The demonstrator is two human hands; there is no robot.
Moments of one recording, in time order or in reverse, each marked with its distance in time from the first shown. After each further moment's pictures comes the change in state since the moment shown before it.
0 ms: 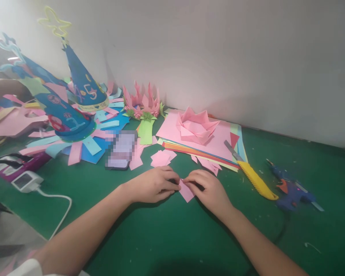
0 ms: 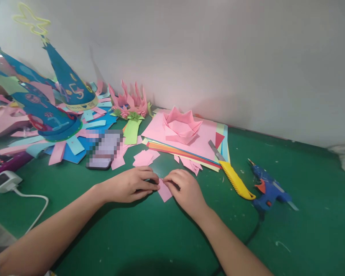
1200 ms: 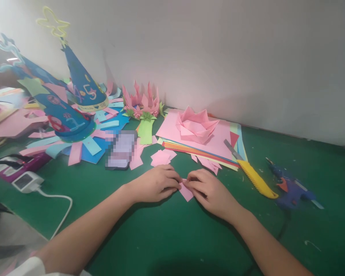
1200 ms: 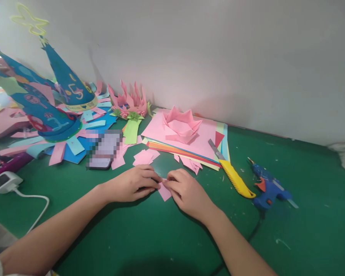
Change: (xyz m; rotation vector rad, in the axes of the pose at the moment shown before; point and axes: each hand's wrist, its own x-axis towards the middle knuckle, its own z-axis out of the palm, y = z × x) left_hand 0.005 0.002 0.003 -0.002 0.026 -0.045; right_hand -0.004 -0.002 -0.014 -0.096 -0.171 -0.175
